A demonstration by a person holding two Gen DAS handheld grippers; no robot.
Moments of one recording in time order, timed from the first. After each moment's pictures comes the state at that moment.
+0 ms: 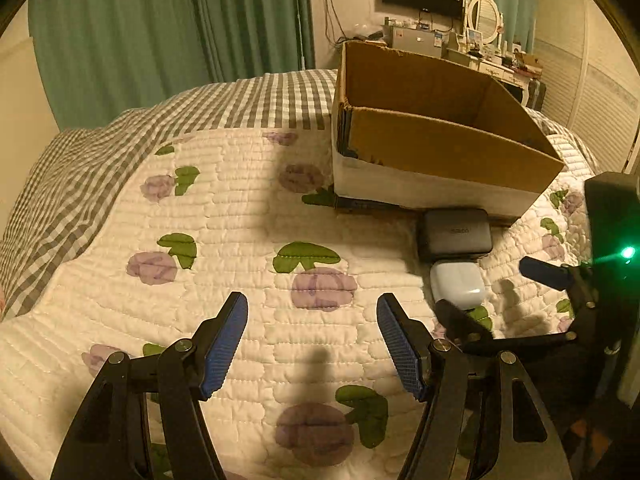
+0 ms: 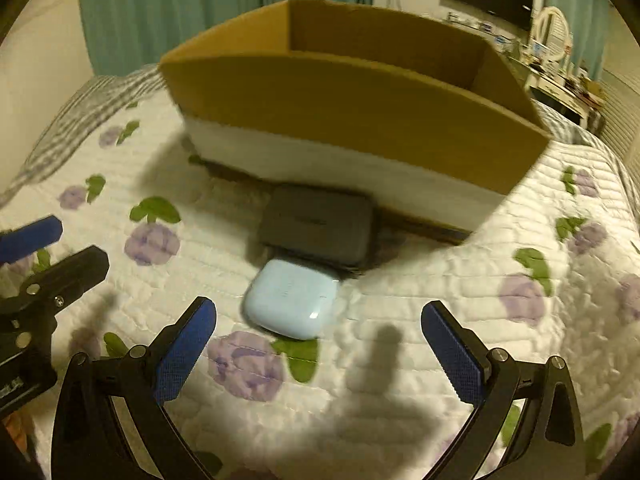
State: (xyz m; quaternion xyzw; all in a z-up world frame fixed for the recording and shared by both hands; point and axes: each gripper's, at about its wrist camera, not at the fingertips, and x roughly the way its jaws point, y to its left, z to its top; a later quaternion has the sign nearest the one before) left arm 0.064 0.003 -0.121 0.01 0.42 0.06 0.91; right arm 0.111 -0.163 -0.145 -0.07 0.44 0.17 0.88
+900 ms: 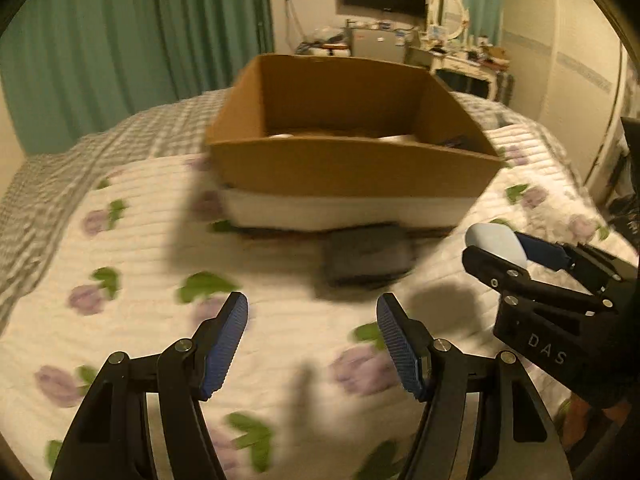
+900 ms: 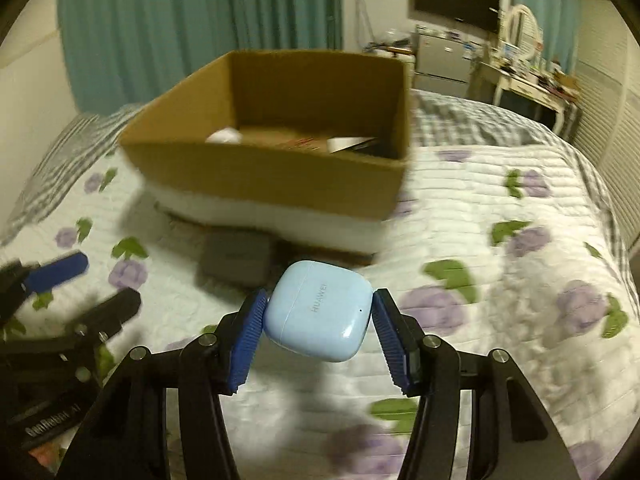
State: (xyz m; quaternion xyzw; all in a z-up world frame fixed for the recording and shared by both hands) left arm 0.090 -0.072 -0.112 0.01 0.41 -0.01 0.91; right arm 0.109 -0.246 -0.104 -0.03 0.41 0.13 0.90
